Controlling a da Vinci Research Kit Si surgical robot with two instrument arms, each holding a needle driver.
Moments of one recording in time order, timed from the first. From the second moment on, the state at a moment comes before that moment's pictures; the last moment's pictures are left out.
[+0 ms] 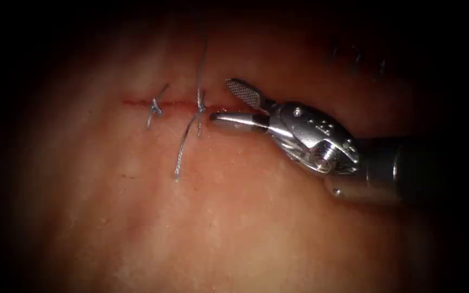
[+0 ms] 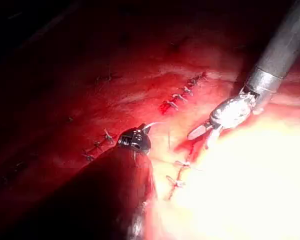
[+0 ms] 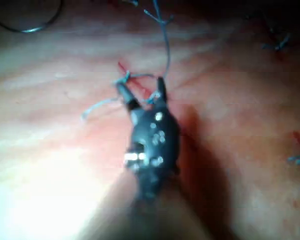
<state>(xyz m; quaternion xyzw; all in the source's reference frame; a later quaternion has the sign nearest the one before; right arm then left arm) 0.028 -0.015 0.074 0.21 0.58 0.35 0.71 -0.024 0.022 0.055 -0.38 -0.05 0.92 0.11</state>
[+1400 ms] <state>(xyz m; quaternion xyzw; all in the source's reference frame) 0.037 -0.013 0.080 0.22 0.57 0.33 0.72 -0.026 0.021 0.050 -0.39 -0.04 0.91 0.10</state>
